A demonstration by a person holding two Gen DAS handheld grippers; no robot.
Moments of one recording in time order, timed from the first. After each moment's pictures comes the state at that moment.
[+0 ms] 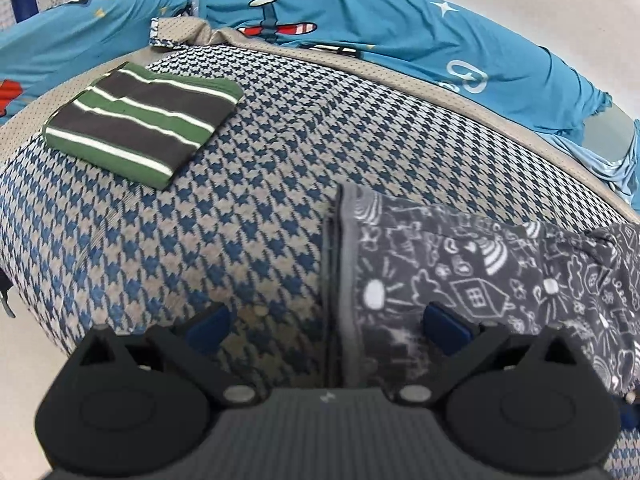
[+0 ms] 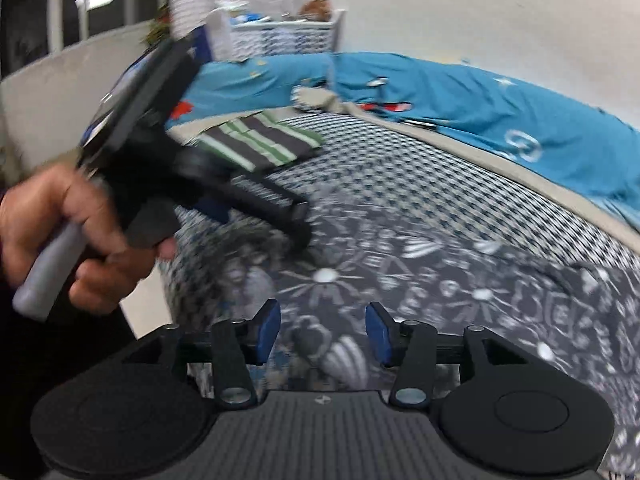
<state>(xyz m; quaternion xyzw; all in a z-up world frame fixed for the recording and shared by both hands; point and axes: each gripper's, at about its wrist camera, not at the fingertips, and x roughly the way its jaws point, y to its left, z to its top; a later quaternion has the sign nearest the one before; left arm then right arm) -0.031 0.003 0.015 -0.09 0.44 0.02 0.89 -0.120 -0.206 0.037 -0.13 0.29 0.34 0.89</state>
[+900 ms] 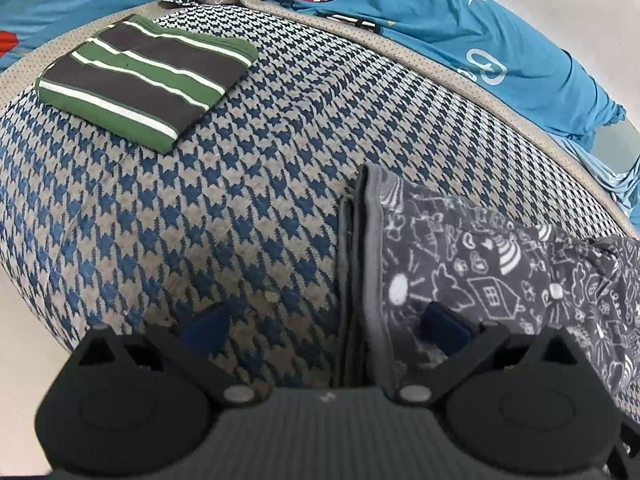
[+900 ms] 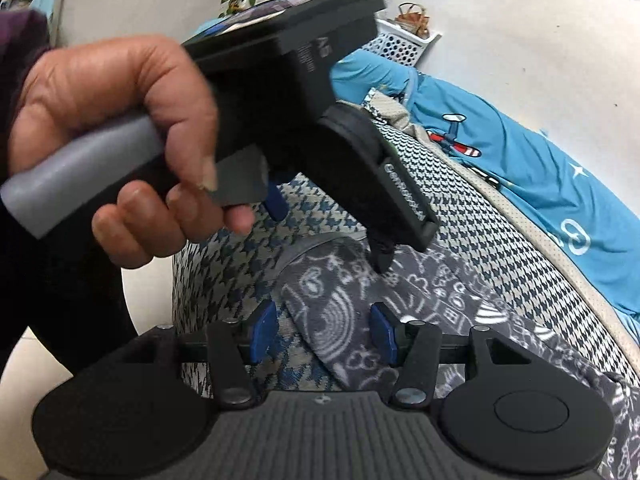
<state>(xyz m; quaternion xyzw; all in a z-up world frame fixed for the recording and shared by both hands) -0.018 0.027 -0.001 -0.14 0.48 0.02 0.87 -0.134 -0.135 0.004 -0.27 0.23 0.37 0.86</state>
